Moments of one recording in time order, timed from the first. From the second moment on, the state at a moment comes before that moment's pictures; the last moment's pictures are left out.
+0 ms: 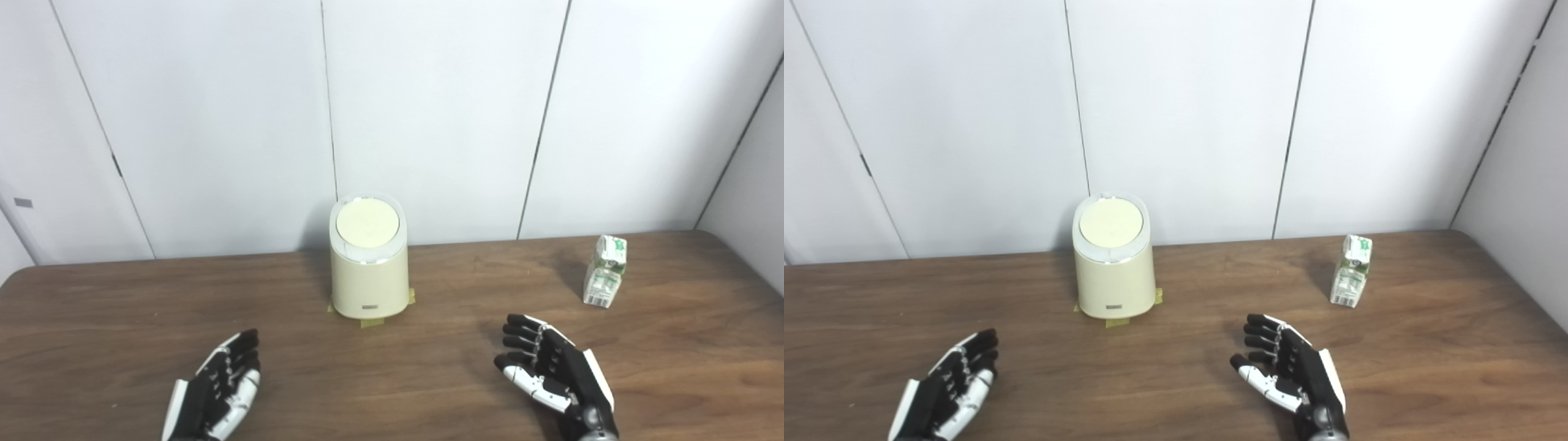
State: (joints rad) left arm 0.04 0.09 0.04 -0.22 0.03 0.15 0.01; right arm 0.02 -0.05 -0.04 -0.11 -0.02 0.07 -0.04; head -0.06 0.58
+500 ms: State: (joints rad) left arm -0.42 0.08 -0.03 -0.25 0.32 0.46 0.04; right arm 0.02 -0.06 -0.04 -0.10 -0.02 0.07 -0.04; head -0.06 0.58
